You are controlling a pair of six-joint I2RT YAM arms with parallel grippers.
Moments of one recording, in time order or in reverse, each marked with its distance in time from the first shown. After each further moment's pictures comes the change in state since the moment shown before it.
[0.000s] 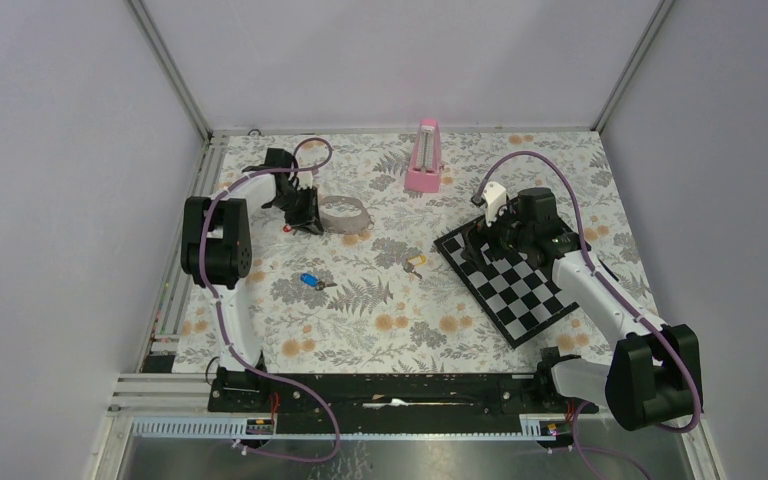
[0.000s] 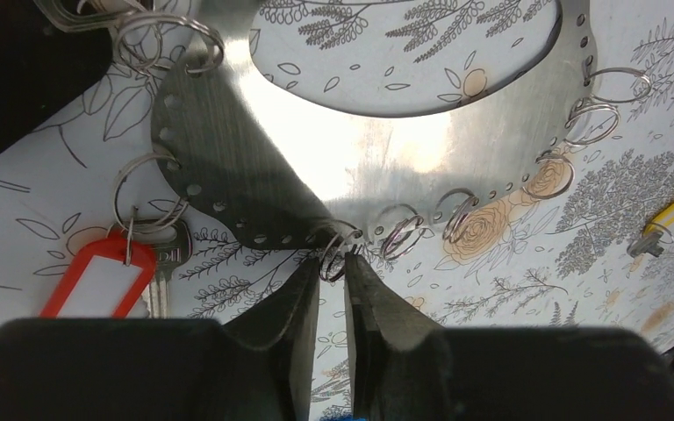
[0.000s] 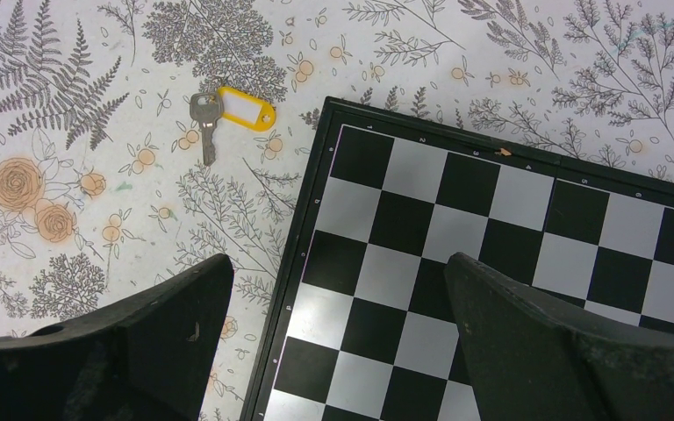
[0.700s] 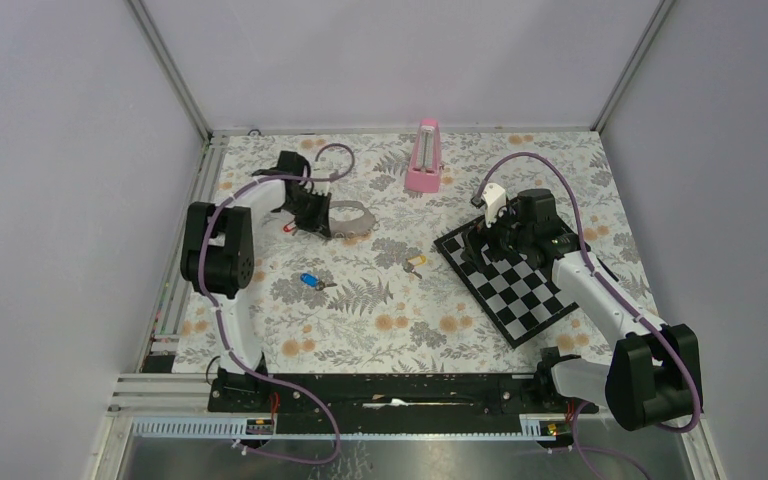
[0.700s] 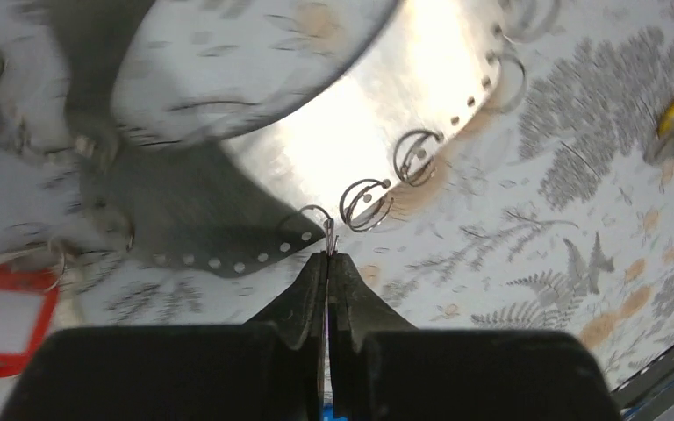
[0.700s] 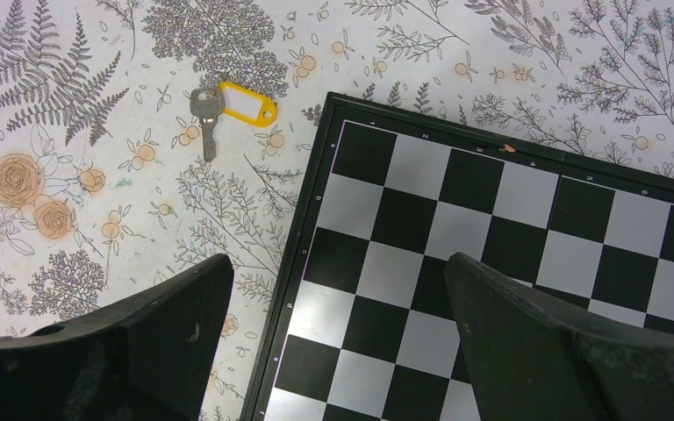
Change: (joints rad) left arm -0.050 -0.059 -0.053 0.009 0.053 0.173; right arm 0.000 0.000 -0.008 0.000 -0.001 -0.003
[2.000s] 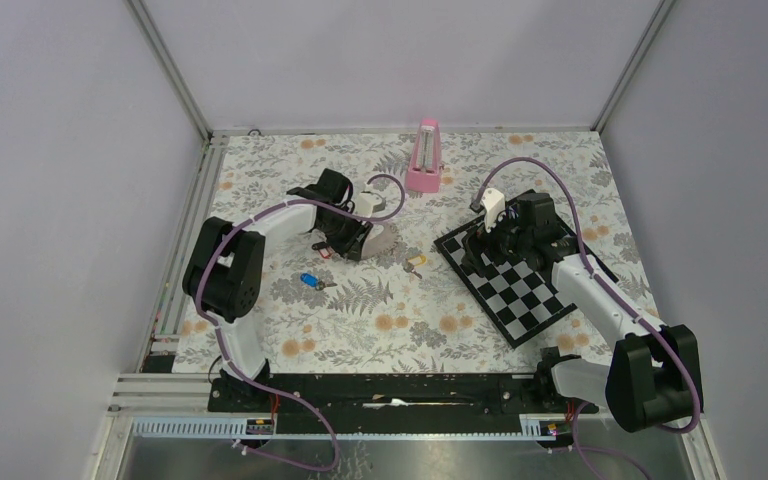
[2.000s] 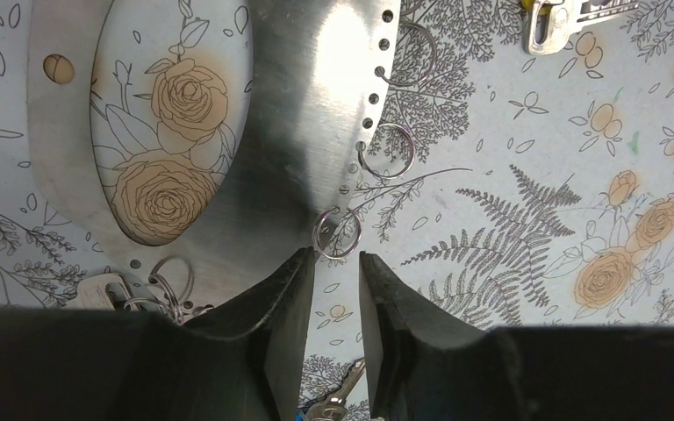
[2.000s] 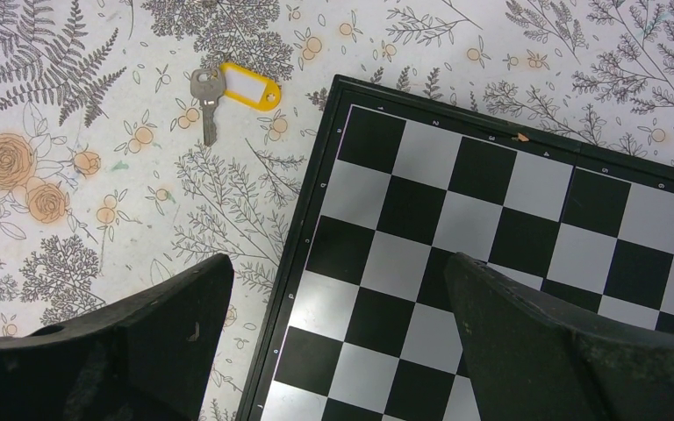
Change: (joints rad) left arm -0.290 -0.166 -0.178 0.057 -0.067 0.230; right arm 0.000 -0.007 -0.030 0.004 -0.006 -0.024
